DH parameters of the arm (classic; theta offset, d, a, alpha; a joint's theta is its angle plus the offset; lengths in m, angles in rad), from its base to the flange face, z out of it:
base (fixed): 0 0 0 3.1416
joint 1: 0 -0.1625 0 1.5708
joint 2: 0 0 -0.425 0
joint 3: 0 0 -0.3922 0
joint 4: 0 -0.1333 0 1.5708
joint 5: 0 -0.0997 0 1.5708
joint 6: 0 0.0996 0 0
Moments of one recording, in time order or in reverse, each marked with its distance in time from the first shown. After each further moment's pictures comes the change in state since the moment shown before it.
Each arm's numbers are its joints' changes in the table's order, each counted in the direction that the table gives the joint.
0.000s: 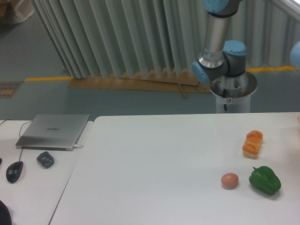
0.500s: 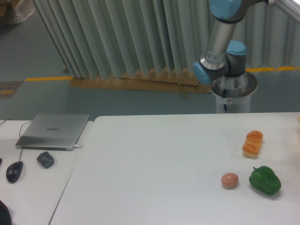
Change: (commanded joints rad) arm -0.018 0.064 -0.009 -0.107 0.000 0.000
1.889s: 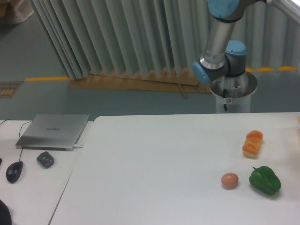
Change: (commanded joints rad) arm 0.061 -0.058 0.032 0.043 -0.002 -0.158
